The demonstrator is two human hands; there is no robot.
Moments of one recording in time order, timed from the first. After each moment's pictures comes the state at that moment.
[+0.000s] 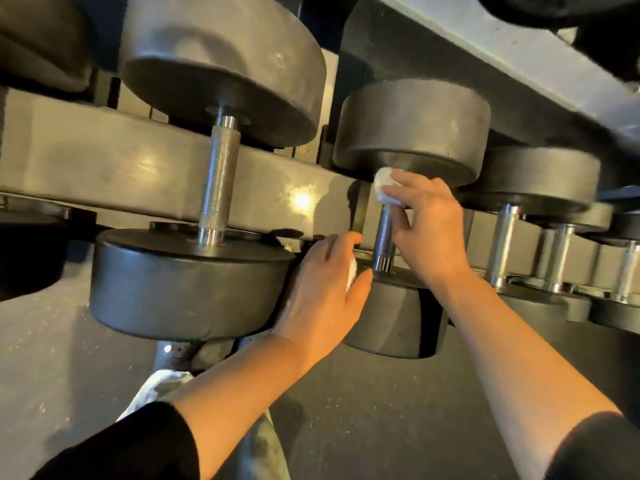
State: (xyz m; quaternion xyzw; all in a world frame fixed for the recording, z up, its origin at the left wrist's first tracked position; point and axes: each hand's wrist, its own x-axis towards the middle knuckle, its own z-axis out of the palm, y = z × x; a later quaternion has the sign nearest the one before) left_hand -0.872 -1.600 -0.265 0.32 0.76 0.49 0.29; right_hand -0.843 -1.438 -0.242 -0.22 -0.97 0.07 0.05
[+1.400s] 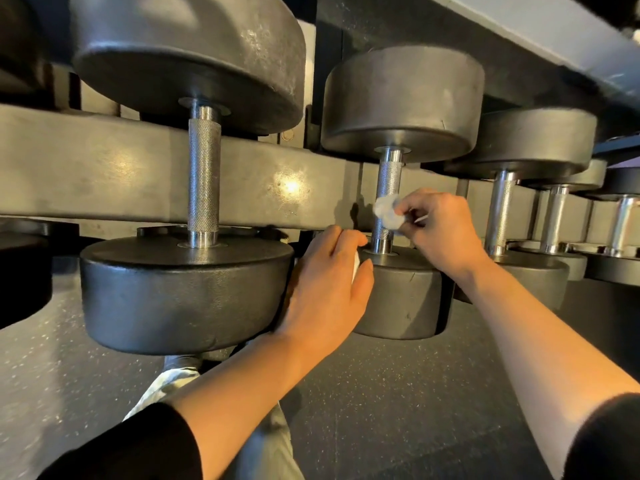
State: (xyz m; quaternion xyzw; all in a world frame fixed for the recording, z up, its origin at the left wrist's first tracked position) left_hand -0.868 -1.600 -0.274 0.36 0.75 0.47 0.28; right_hand -0.807 -1.417 -0.251 -0.31 -0.94 0.16 -0.06
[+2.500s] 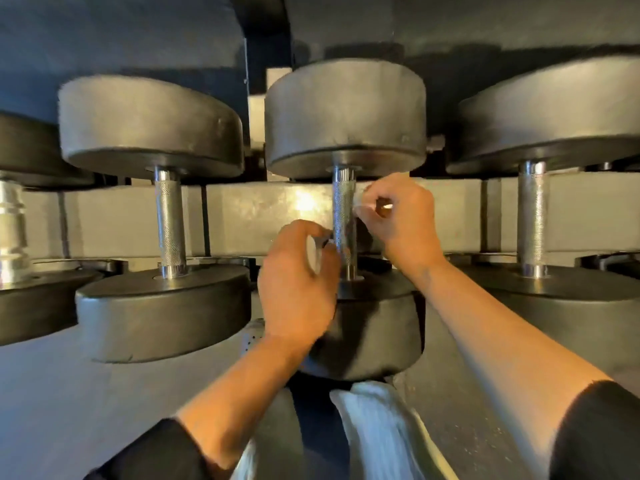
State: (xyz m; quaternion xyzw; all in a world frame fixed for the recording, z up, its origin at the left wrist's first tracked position) left_hand -0.838 -1.516 -0.261 0.20 0.88 0.41 0.12; right_hand -0.807 -1.371 -0.289 -0.29 -0.85 0.40 0.15
